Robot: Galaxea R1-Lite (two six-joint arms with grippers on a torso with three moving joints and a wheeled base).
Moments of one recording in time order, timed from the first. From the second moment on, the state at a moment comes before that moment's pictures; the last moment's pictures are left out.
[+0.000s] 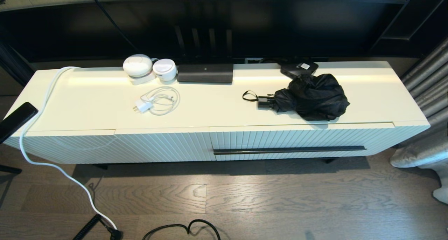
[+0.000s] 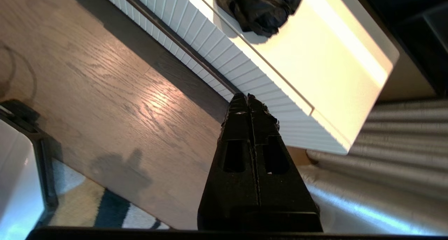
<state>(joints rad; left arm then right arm) 0.00 0.00 0.00 -0.04 0.01 -0.10 0.05 0.79 -0.81 0.25 0.15 -0.65</state>
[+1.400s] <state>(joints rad) 0.00 0.00 0.00 -0.04 0.01 -0.10 0.42 1.44 -0.73 -0.29 -0.11 -1.20</state>
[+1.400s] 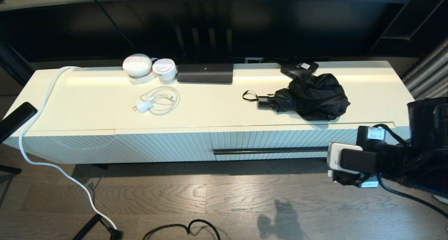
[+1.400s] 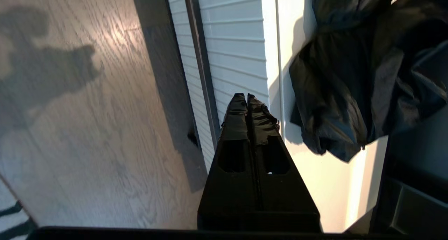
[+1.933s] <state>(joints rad) 0.00 0.00 0.00 -0.04 0.01 -0.10 0.46 1.63 -0.54 -0.60 -0.15 -1.20</state>
